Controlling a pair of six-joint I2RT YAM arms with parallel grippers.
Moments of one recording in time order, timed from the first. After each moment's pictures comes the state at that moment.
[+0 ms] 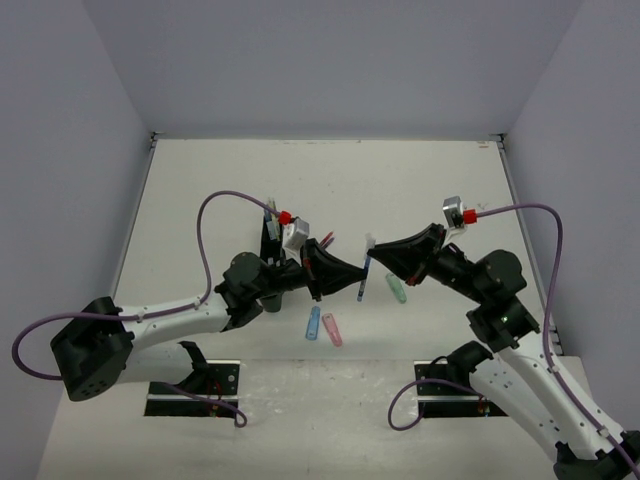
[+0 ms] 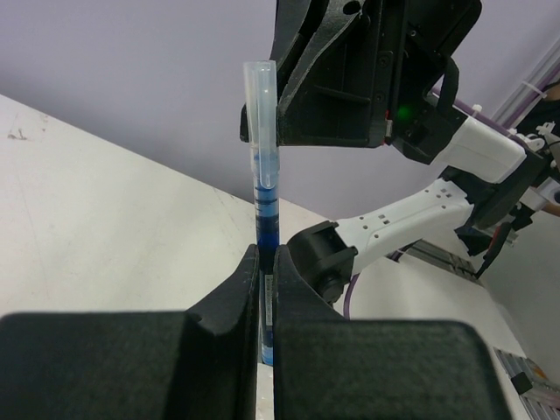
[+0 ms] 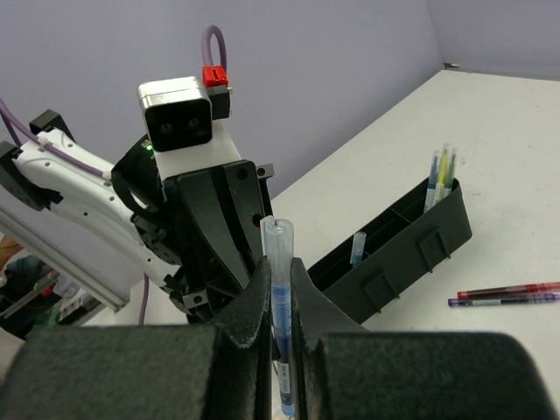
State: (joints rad) left arm -0.95 1.21 0.54 0.97 0.42 -0.60; right arm 0.52 0.58 0.62 0.14 -0.54 0.62
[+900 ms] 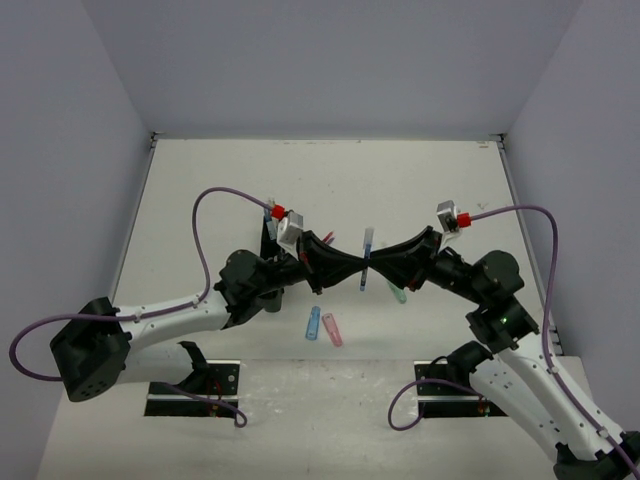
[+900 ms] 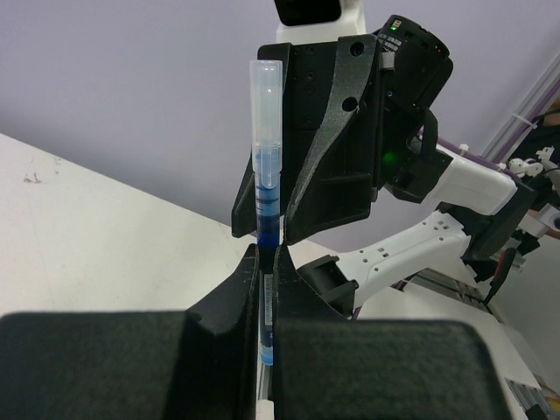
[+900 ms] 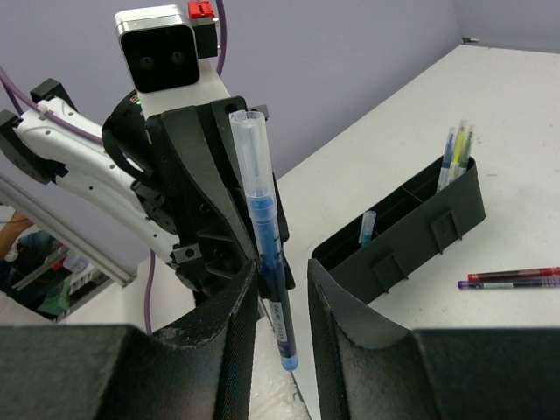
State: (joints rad) left arm -0.95 1.21 0.57 1.01 0.39 -0.60; right arm 0.52 0.57 0.60 0.11 -0.60 0.60
